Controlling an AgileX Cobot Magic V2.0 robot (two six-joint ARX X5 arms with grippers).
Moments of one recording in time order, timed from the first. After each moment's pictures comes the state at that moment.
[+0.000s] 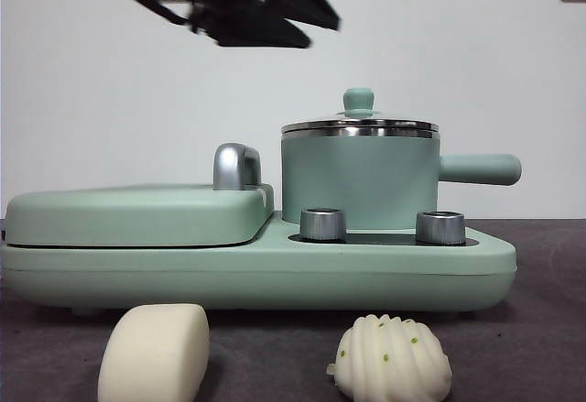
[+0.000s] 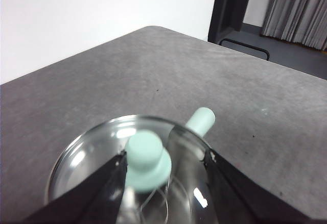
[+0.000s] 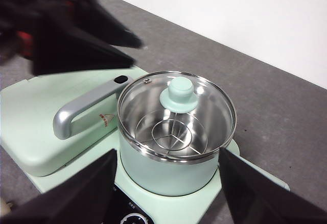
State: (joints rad) left arm -0.63 1.51 1.07 0.21 0.34 0.04; right arm 0.46 0.71 0.76 -0.36 -0.18 -0.12
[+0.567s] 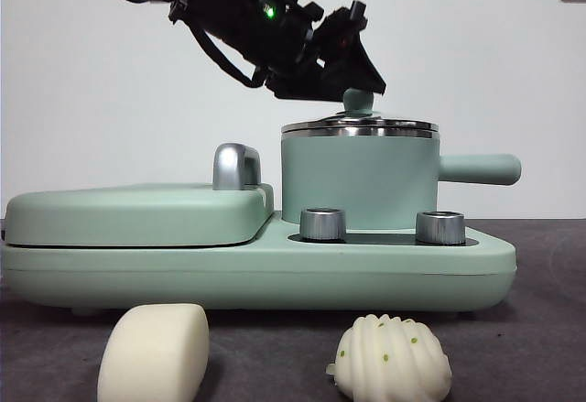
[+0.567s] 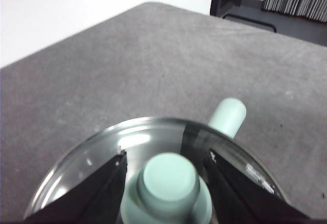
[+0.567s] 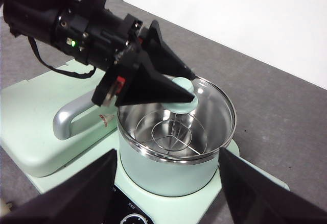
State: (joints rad) left arm -0.65 1.79 1.27 0.20 0.34 0.11; right arm 0.46 0.71 0.76 -0.35 -0.18 -0.12
